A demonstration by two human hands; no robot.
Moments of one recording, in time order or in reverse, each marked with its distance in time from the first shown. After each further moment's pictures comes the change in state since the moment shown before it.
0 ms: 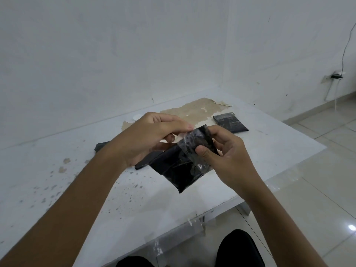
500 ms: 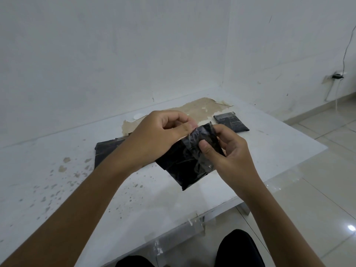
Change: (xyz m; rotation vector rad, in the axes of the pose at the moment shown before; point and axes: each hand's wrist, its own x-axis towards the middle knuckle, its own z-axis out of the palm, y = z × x) left_hand -0.008 -0.002 0.012 0.254 0.164 0.148; right_hand -0.003 0.000 0.003 0.014 0.077 -0.011
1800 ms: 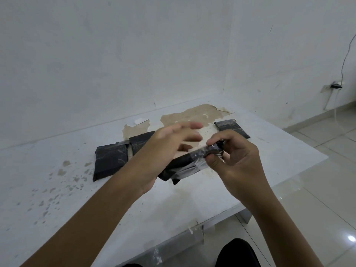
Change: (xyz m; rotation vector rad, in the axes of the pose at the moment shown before) left_hand -0.009 0.001 0.014 -0.358 -0.041 -0.156; right_hand 0.000 -0.014 -0.002 -0.082 -0.011 -0.165
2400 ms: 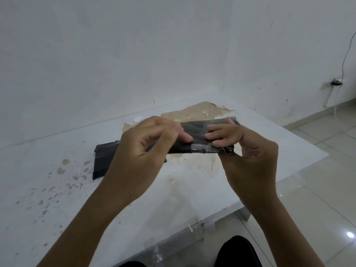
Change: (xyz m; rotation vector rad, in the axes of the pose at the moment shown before) left_hand -0.023 -0.018 -0.021 0.329 0.212 0.571; right_hand 0.004 -0.001 -0.002 -0.310 0.212 -0.404
